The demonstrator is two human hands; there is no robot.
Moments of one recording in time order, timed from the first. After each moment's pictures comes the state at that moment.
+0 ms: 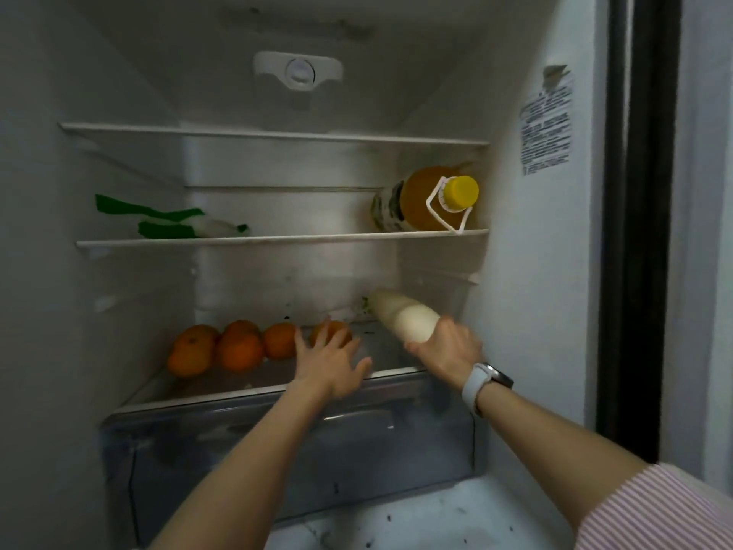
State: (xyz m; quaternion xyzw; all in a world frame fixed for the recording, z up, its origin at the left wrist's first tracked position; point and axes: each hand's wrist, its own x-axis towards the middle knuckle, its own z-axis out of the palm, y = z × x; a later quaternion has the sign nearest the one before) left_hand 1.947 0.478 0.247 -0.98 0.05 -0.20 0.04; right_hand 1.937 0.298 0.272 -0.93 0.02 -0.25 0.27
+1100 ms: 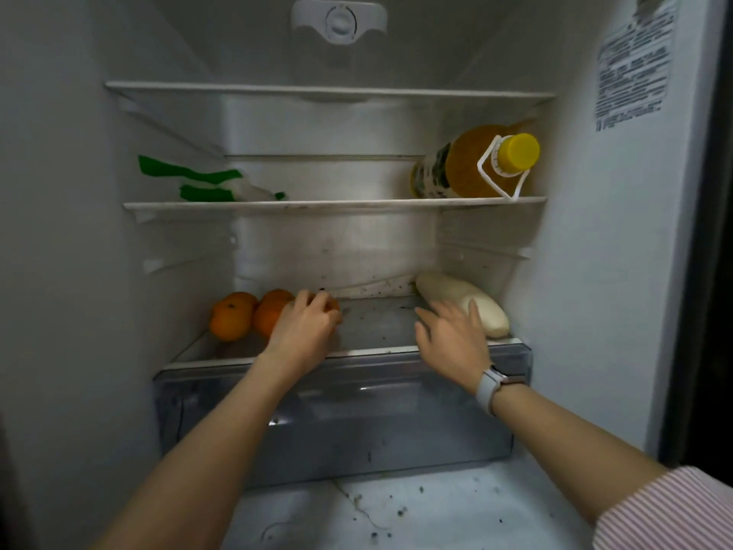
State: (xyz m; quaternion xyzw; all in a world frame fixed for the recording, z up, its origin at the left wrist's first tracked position) left_hand 1.907 0.545 0.261 -0.94 0.08 -0.30 0.13; right_hand 1.964 0.331 0.231 -0.91 -0.19 -0.36 0.11
